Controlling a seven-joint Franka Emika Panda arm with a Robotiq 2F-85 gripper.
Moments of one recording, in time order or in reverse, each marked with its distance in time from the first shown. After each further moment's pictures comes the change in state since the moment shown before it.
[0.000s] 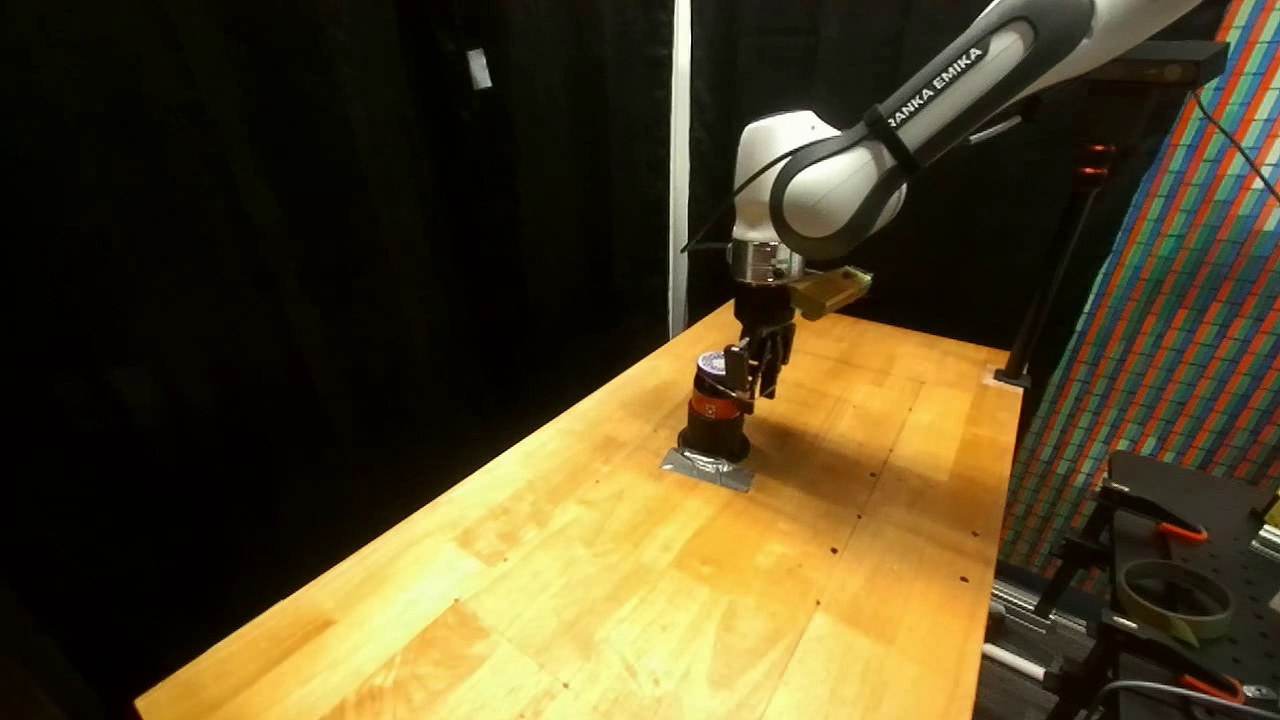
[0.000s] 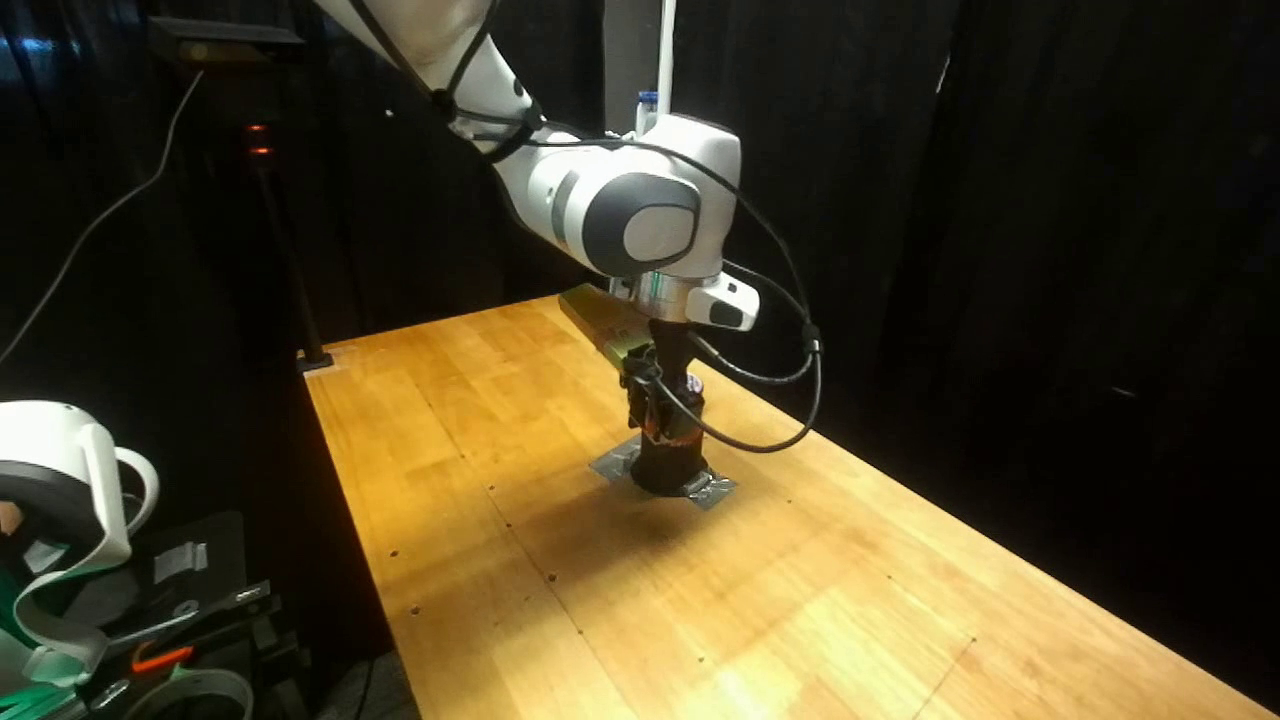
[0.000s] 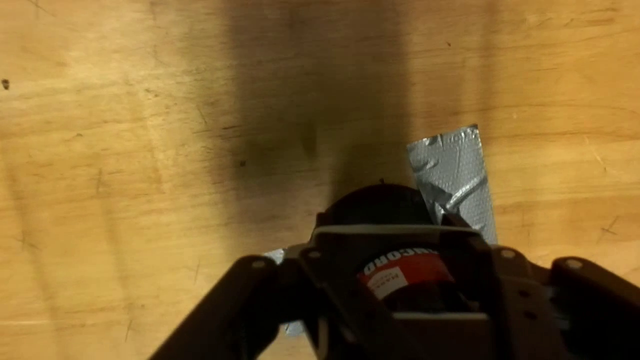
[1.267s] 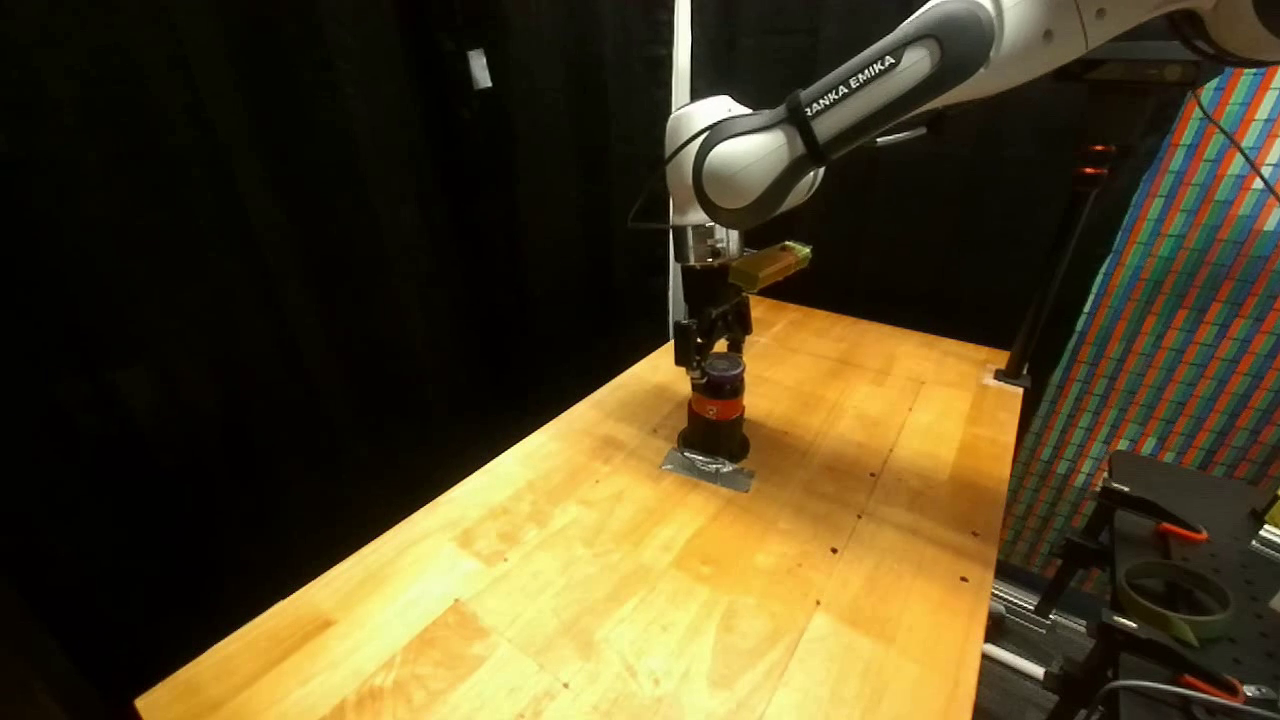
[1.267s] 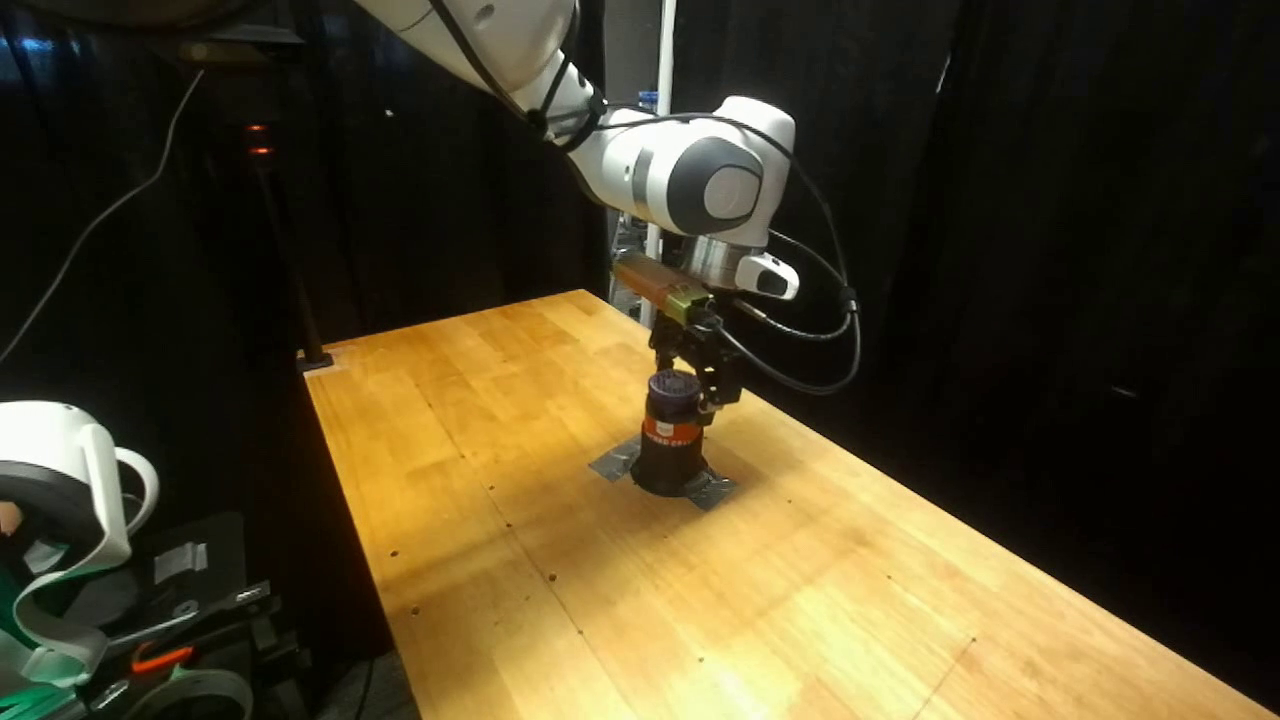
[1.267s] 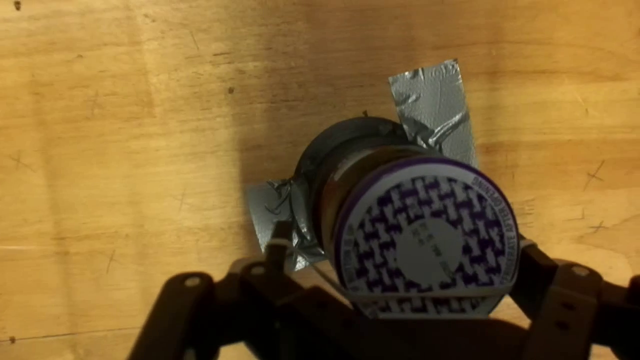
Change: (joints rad) arm 0.015 0.222 0.003 0.451 -0.040 -0.352 0.023
